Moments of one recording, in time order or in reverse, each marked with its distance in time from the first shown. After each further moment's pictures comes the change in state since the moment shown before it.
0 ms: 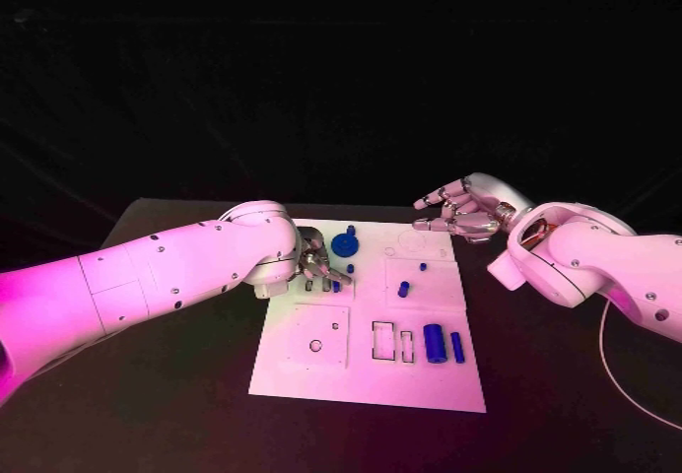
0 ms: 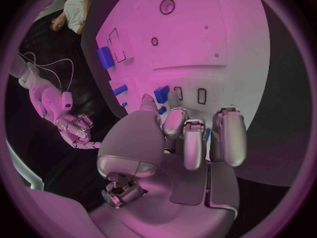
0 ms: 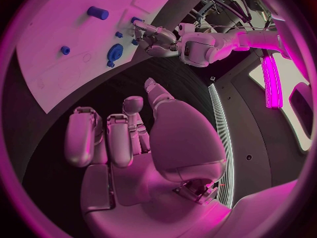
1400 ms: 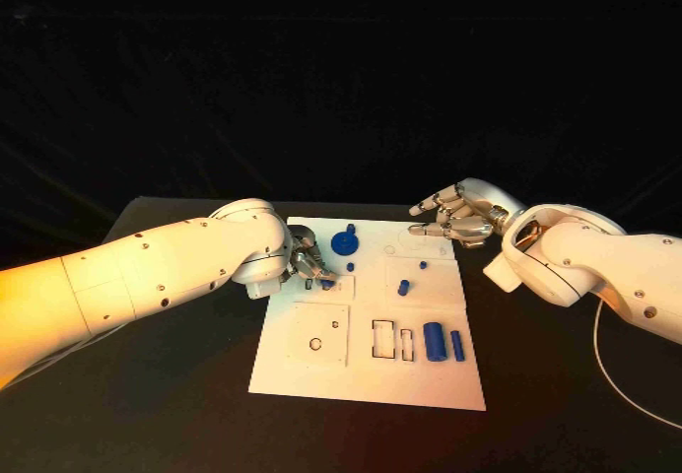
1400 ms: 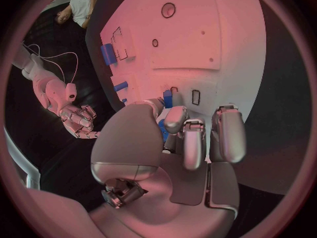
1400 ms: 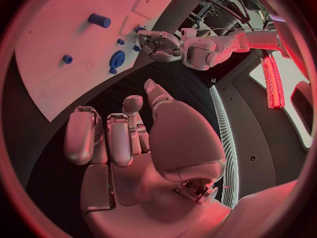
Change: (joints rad) left arm 0.001 -0.037 0.000 0.015 0.060 -0.022 0.011; left_hand 0.152 -0.180 0.699 0.035 0.001 -0.064 0.008 -0.006 0.084 -0.045 -0.002 -0.057 -0.079 -0.002 -0.006 0.000 0.000 0.000 -0.008 -0.011 -0.039 0.000; right arm -0.012 0.016 -0.002 -0.026 0.004 0.041 -0.006; right_hand 0.000 0.008 -0.014 0.008 0.027 0.000 0.000 0.000 0.000 -0.006 0.001 -0.005 -0.018 0.000 0.000 -0.015 -0.003 0.000 -0.011 -0.004 -0.011 -0.021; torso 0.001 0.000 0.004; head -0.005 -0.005
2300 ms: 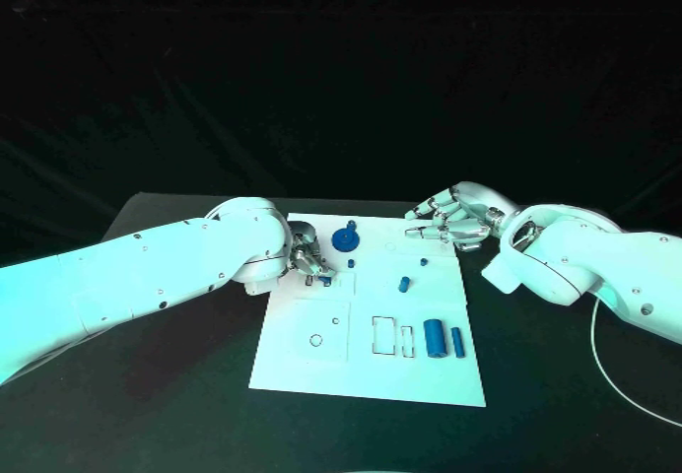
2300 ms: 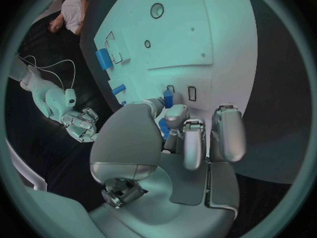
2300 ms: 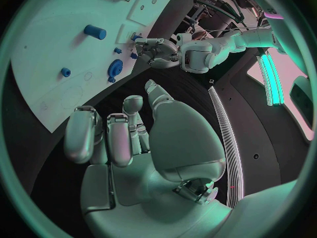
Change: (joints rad) left arm -0.002 -0.006 -0.001 0.022 -0.092 0.006 0.011; left_hand -0.017 -0.017 0.037 -0.023 -0.004 -0.004 0.005 0.001 0.007 -0.023 -0.001 -0.038 -0.053 0.000 0.000 0.000 0.000 0.000 -0.003 0.003 -0.005 0.001; right arm -0.007 0.006 -0.002 -0.006 0.025 0.053 0.013; right_hand -0.004 0.004 -0.012 0.012 0.003 0.000 0.000 0.000 -0.001 0.000 0.000 0.000 0.000 0.000 0.000 0.000 0.000 0.000 -0.004 0.004 -0.003 -0.003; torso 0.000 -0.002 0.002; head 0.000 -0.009
